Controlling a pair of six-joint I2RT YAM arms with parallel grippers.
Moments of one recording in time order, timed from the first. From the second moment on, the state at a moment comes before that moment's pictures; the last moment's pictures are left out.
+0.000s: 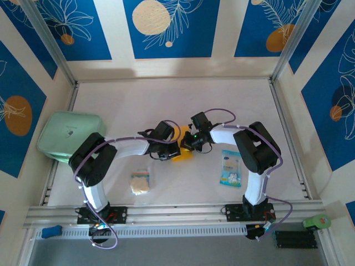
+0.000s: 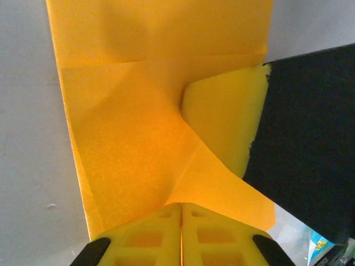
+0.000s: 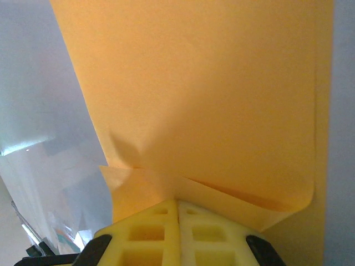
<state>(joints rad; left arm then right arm) -0.74 1.80 1.00 -0.23 0.34 -0.94 0.52 1.88 1.01 -0.23 -0.49 0.80</state>
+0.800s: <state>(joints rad) -0.74 1.81 0.96 -0.20 0.34 -0.93 0.52 1.89 1.01 -0.23 -0.49 0.81</state>
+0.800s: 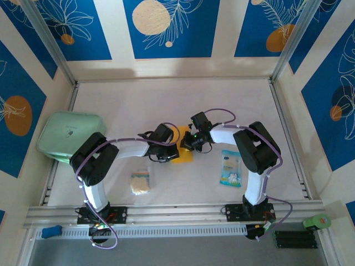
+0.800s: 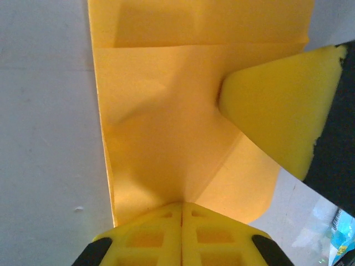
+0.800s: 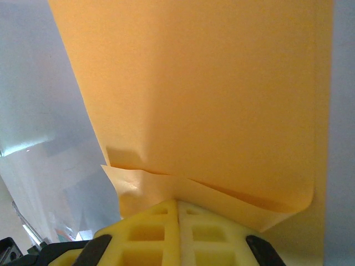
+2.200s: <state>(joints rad) -0.73 1.77 0.94 -0.25 0.27 -0.91 0.52 1.89 1.03 -0.27 -0.50 0.81</state>
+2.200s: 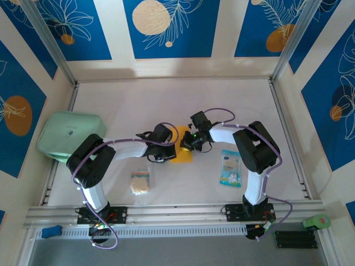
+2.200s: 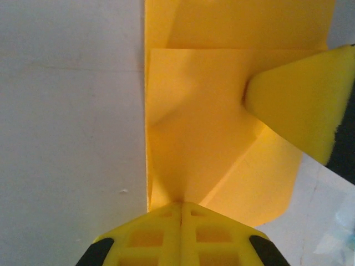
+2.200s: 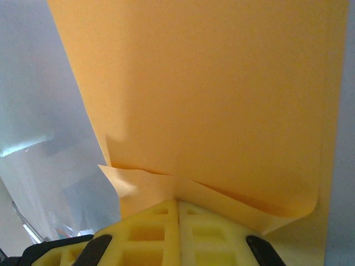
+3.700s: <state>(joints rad) -0.73 1.76 0.89 -0.17 0.27 -0.94 0.38 1.86 0.97 -0.20 -0.54 0.68</state>
